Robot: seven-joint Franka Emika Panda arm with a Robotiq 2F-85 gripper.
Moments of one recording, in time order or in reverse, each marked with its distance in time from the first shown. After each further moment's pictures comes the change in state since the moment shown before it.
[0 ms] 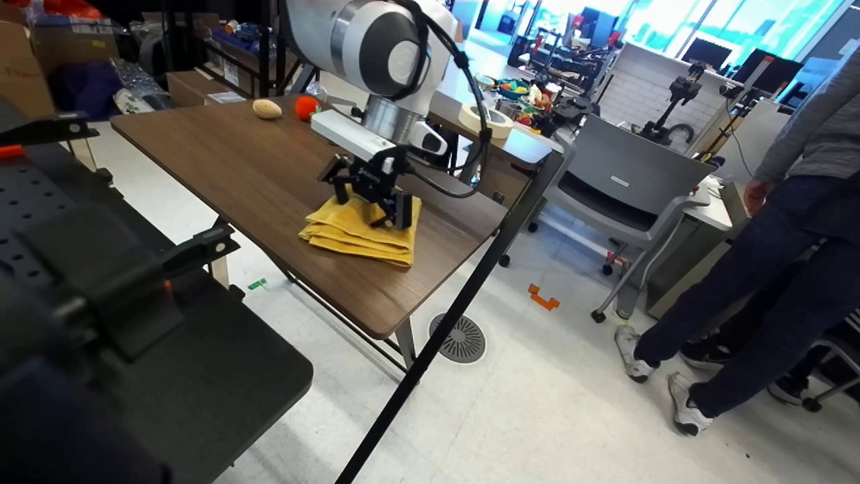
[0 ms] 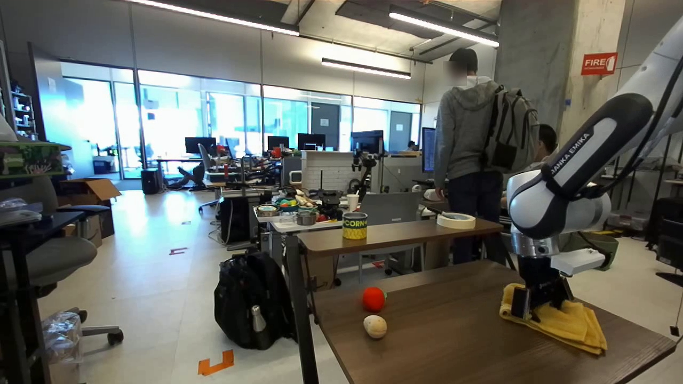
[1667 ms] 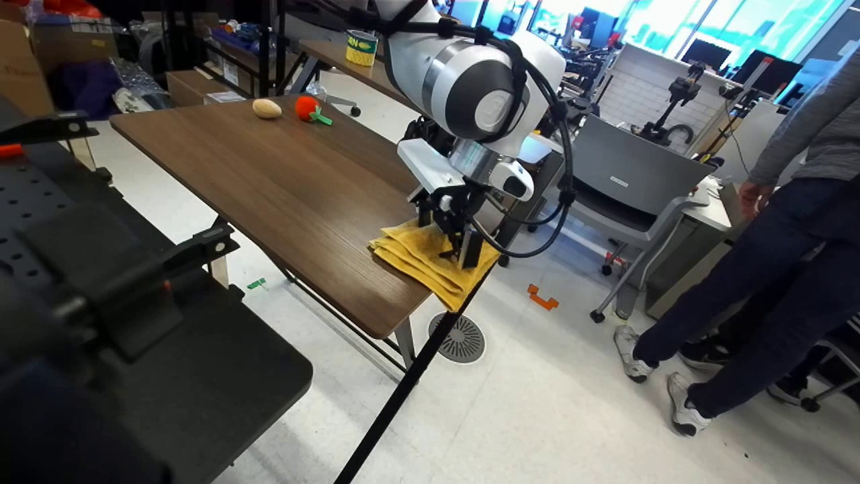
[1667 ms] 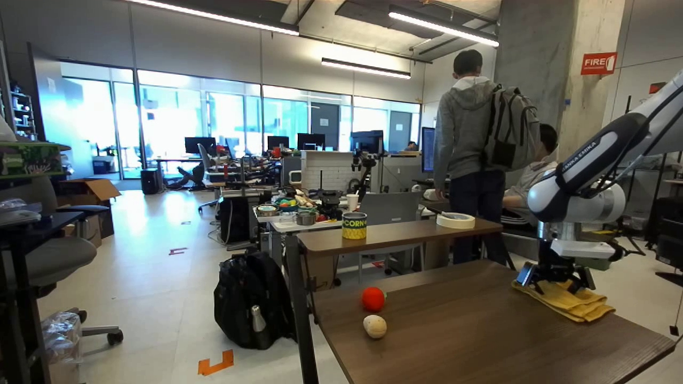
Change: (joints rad) arm -0.167 0.172 -0.040 0.349 0.187 -0.070 0.181
